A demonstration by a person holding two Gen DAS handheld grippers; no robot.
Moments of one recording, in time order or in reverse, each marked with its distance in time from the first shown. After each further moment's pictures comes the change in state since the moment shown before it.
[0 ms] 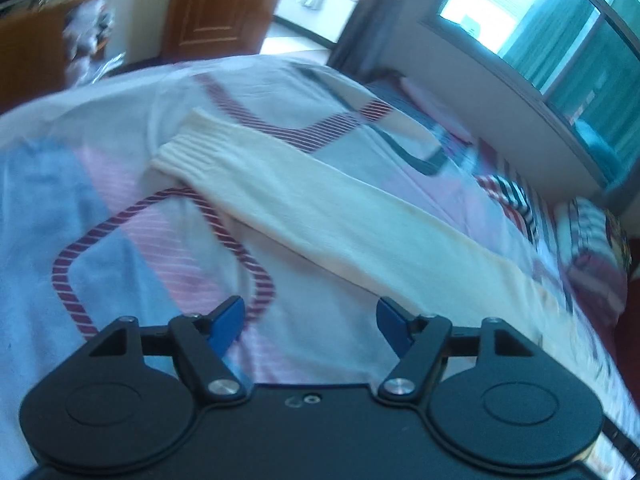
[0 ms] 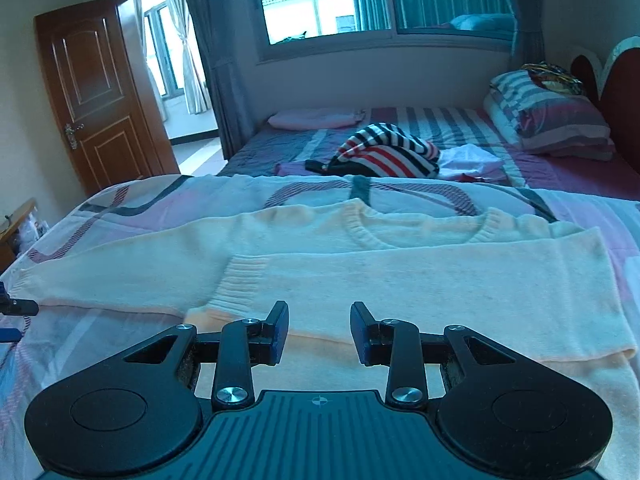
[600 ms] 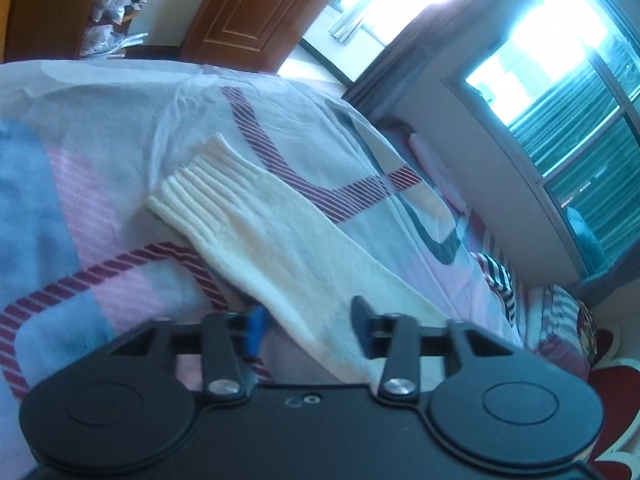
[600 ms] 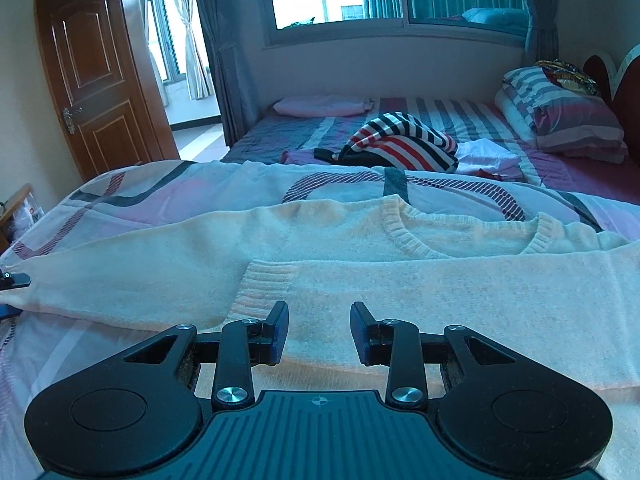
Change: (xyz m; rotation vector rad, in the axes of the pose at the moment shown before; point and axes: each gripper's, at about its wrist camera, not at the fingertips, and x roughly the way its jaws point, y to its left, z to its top) left arm 0.038 0.032 0.031 -0.210 -0.102 -0.092; right arm 0.055 0.025 0.008 -0.024 0.039 -0.012
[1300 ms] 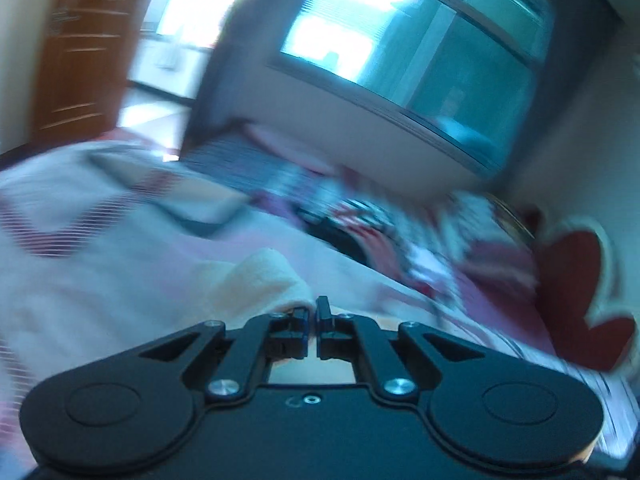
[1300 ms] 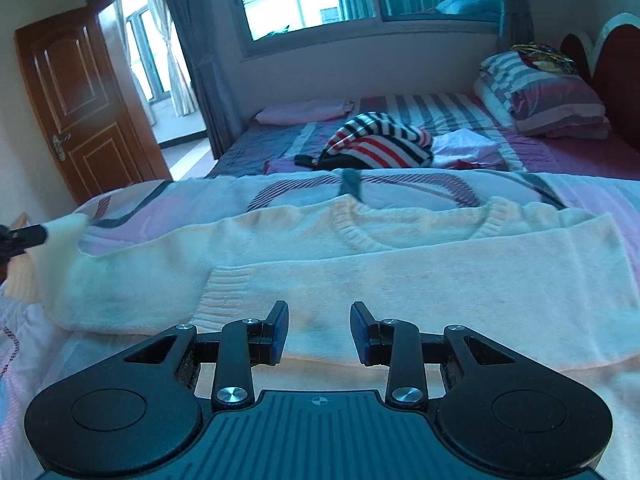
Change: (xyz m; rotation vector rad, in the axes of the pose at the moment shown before) left arm -0.035 -0.181 -0.078 0.514 0.002 -0.305; right arm -0.036 -0.048 -0.003 0.103 -0.026 -0.006
